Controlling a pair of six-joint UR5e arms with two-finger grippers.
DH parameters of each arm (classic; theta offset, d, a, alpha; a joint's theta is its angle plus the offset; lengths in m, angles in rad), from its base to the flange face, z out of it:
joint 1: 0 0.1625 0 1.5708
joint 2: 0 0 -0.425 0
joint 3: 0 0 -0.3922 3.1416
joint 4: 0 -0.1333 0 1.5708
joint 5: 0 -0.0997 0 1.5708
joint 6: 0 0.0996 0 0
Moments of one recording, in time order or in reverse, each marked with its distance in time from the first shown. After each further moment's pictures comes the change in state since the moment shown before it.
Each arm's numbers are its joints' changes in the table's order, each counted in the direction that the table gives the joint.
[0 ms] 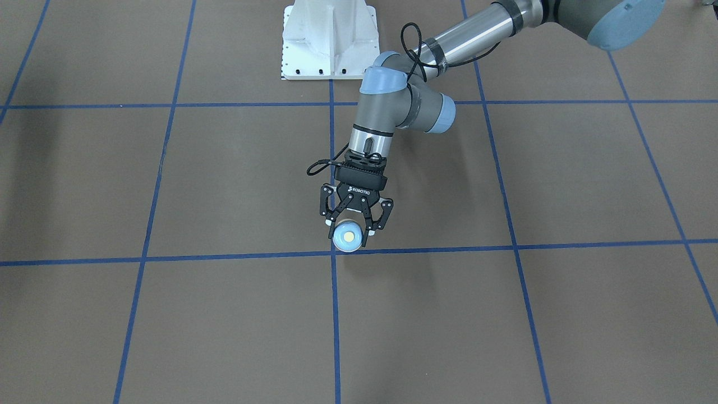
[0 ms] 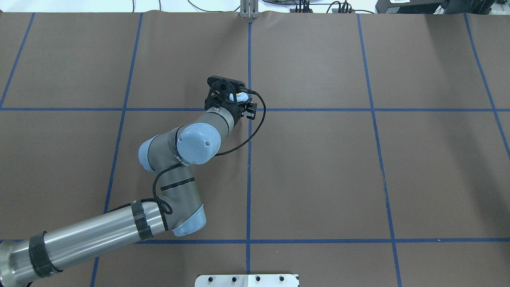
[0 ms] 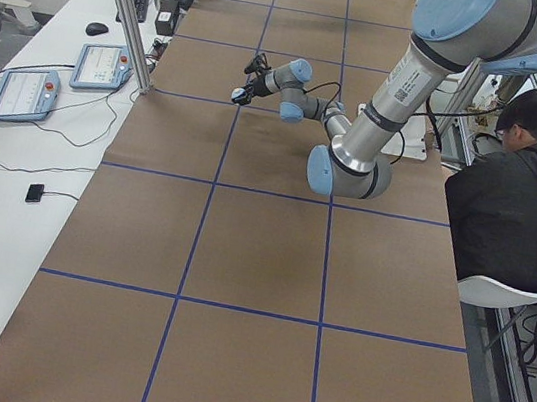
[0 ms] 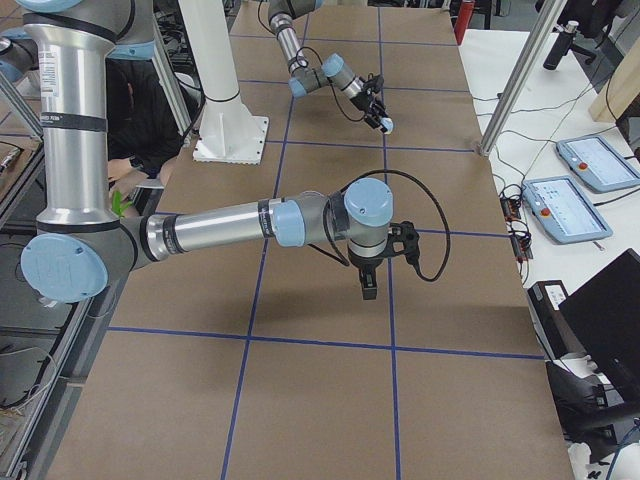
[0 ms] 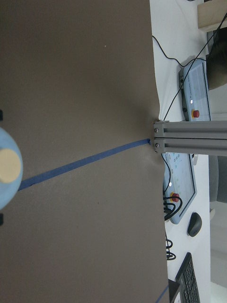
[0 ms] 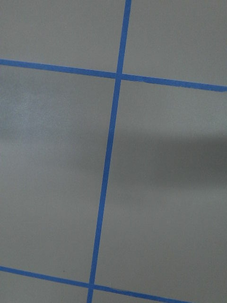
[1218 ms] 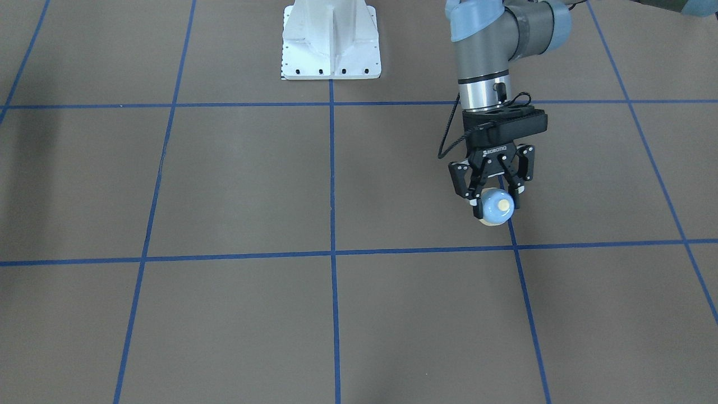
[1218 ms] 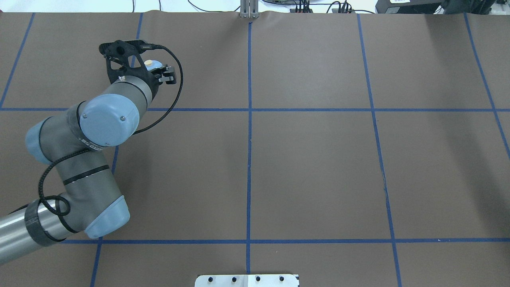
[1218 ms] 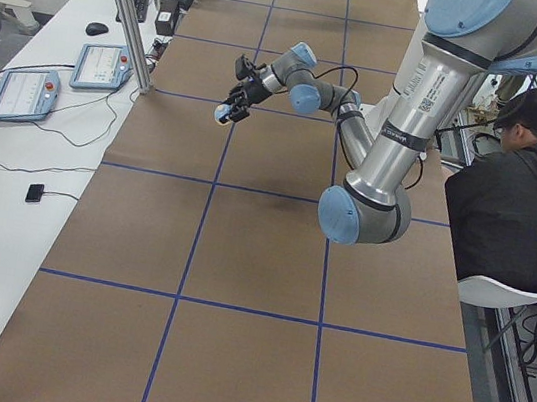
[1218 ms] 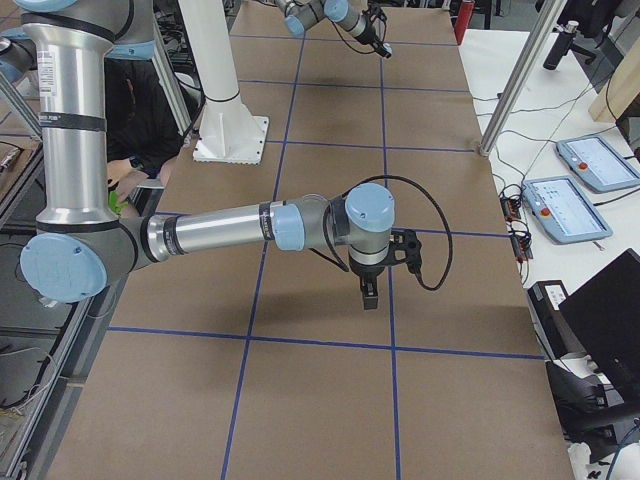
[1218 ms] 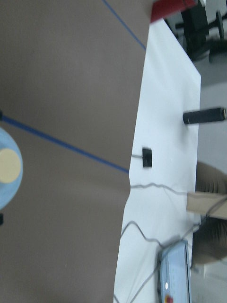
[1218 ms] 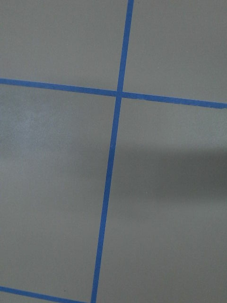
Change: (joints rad) left arm -0.132 0.298 -0.496 -0.374 -0.065 -0.228; right arm 0.004 0.005 -0.006 0.003 0.037 -0.006
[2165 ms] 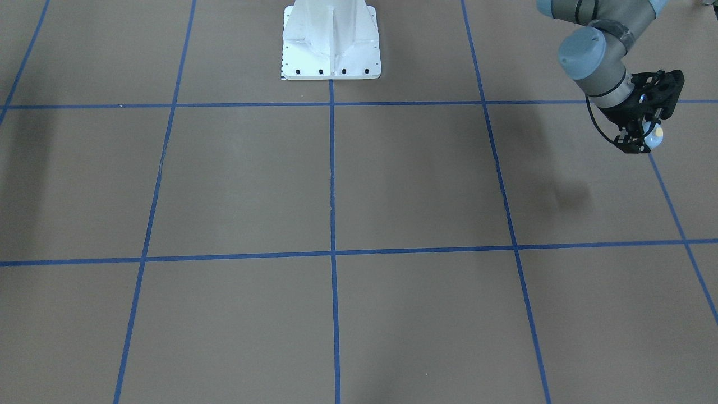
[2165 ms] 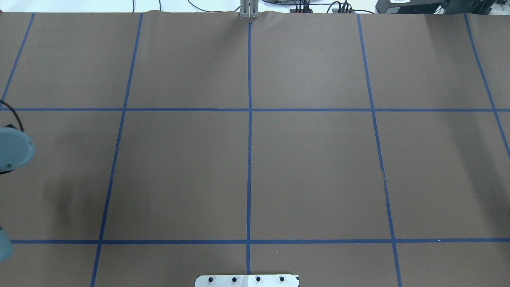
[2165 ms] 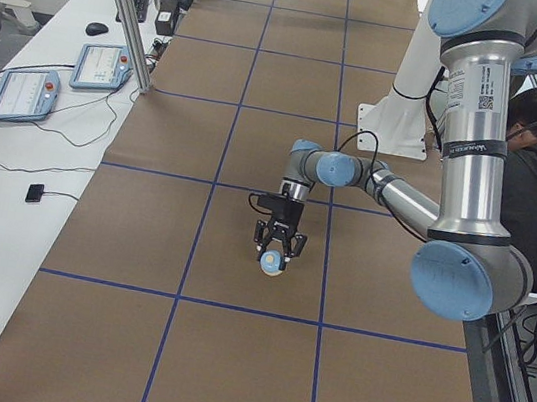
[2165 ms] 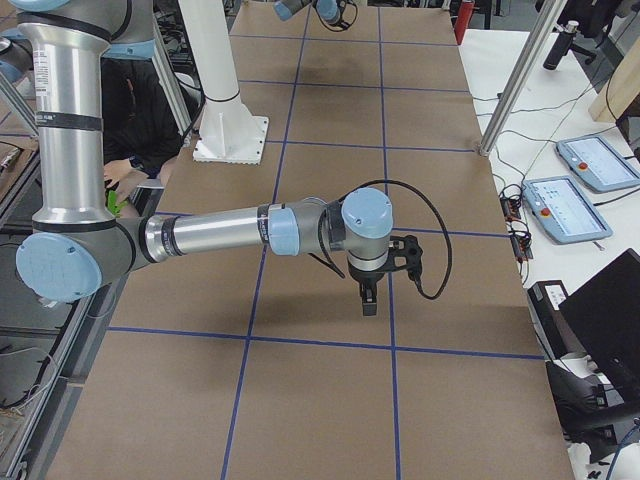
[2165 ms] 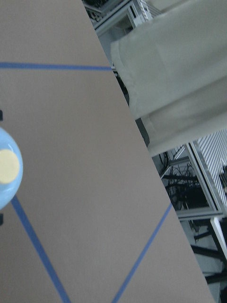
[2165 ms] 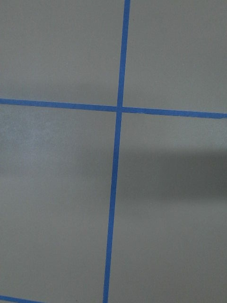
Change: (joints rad) left arm -0.088 0.478 -0.270 -0.774 0.161 -0.677; right arm 0.056 -0.004 -0.030 0.004 -0.004 -0.003
